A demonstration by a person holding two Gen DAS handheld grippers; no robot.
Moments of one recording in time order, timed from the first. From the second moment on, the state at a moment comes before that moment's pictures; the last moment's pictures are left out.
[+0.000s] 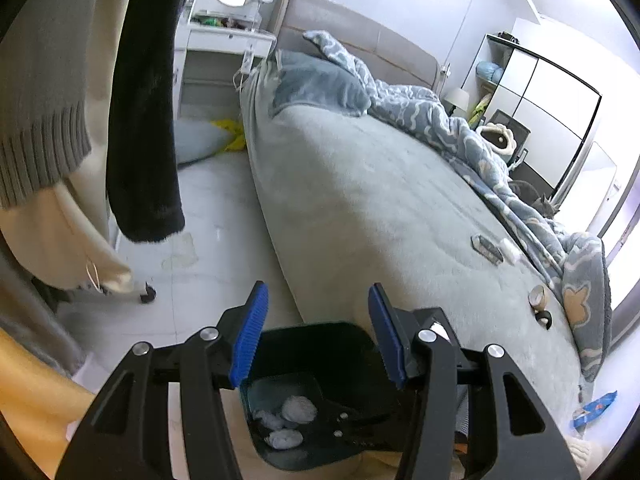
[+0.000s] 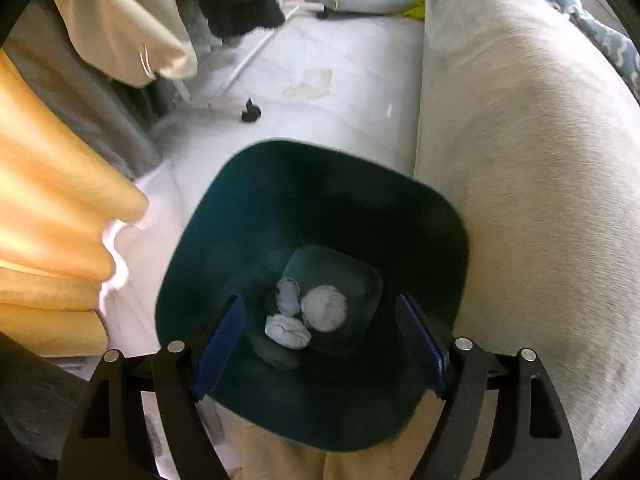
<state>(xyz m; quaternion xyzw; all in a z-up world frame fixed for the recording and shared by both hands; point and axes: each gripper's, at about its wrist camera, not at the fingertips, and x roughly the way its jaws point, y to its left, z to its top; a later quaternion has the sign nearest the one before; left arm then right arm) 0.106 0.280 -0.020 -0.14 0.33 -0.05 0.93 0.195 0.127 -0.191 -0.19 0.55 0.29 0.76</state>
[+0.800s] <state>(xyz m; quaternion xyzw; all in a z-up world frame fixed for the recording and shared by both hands) 0.147 0.175 0.000 -0.13 0.32 -0.09 0.93 0.224 -0.021 -0.072 -0.06 0.42 0.22 0.88</state>
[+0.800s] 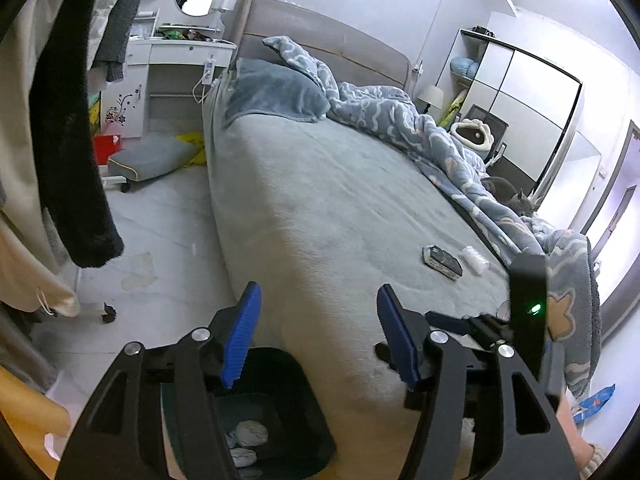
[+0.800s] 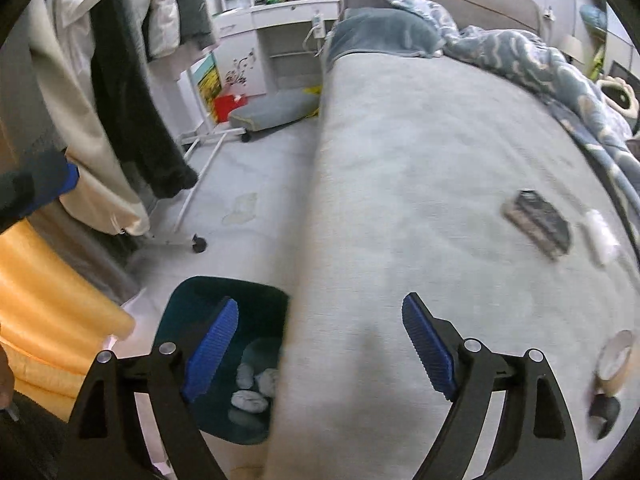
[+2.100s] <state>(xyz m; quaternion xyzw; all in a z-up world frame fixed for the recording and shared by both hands) 0.183 -0.016 -0.041 -0.04 0.40 -0.25 0.88 0.238 -0.238 -0.062 -0.05 0.44 0.17 0.88</state>
